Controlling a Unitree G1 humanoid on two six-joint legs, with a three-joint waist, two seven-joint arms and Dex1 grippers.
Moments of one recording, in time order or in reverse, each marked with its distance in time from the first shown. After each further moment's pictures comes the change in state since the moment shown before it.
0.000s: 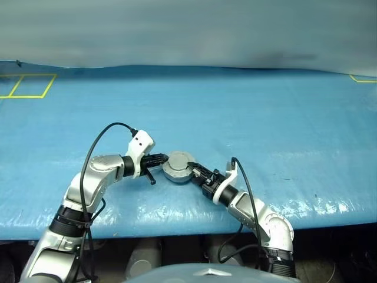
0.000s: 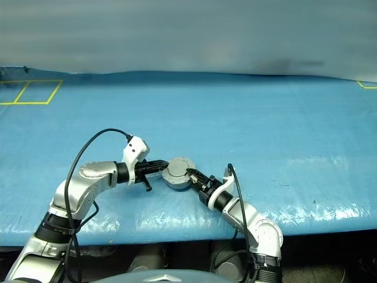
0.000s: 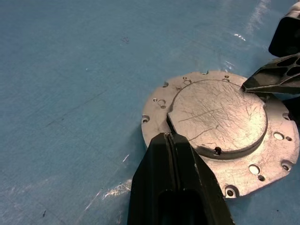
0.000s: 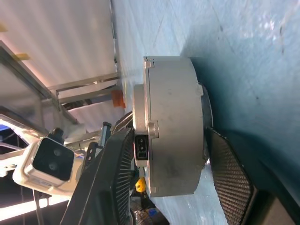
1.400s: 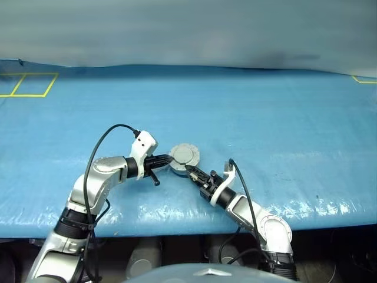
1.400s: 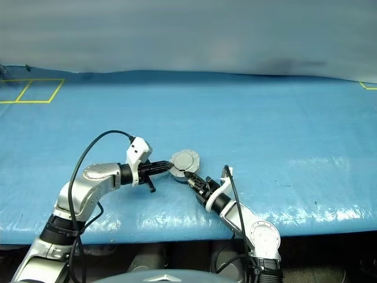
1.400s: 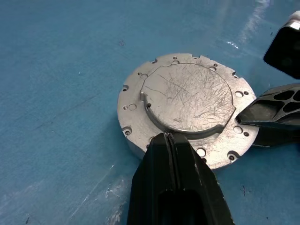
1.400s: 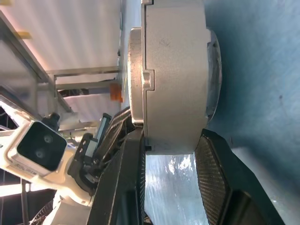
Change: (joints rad) left arm 0.035 -0.077 0.034 -0.046 -0.053 0.016 0.015; right arm 0.019 -0.044 0.060 -0.039 -0.173 -0.080 0.198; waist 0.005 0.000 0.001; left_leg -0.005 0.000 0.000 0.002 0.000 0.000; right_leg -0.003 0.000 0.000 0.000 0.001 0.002
